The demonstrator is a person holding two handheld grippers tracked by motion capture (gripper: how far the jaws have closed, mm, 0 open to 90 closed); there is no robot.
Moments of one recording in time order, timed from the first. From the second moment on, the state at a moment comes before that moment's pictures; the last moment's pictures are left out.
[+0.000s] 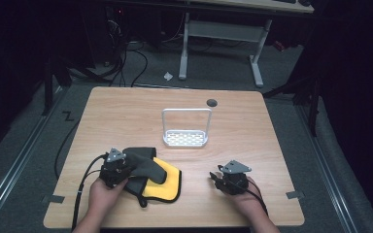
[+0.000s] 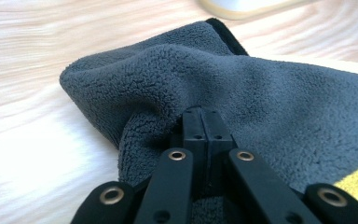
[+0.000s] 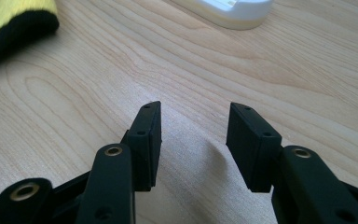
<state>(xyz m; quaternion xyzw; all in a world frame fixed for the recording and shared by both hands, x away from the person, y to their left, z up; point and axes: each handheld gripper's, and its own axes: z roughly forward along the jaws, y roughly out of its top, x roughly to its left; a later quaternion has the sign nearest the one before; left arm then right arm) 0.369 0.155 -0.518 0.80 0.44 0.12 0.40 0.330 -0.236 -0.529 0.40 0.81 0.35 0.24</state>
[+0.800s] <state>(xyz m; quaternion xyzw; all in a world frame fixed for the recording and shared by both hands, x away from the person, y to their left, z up) 0.344 0.103 -0.503 0.79 0.41 0.09 0.45 0.329 -0.236 -0.527 0.40 0.81 0.35 0.24</state>
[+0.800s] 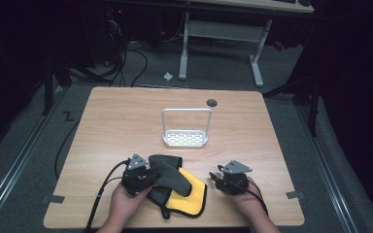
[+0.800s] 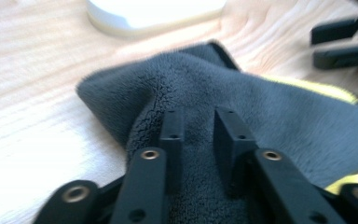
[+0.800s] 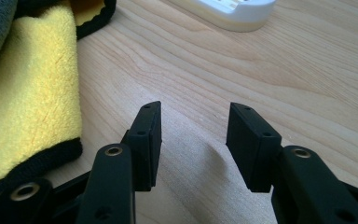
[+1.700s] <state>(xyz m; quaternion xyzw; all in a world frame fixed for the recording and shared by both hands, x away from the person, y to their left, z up) 0.313 0.045 -0.518 0.86 0.30 0.12 0.39 0.311 -0.188 -0.525 0.34 0.84 0.37 0.19</state>
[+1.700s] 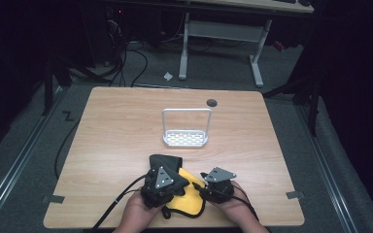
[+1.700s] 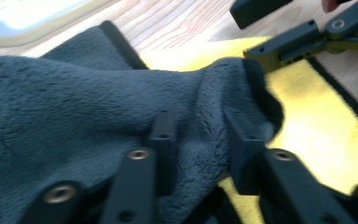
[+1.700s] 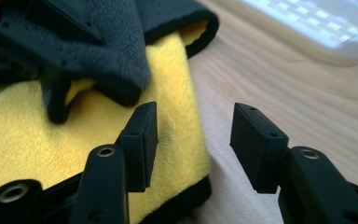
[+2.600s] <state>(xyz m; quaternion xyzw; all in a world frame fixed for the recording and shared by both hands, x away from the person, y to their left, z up) 0.341 0.131 -0.488 0.77 0.40 0.10 0.48 0.322 -0.231 -0.511 0.39 0.81 0.37 0.24</state>
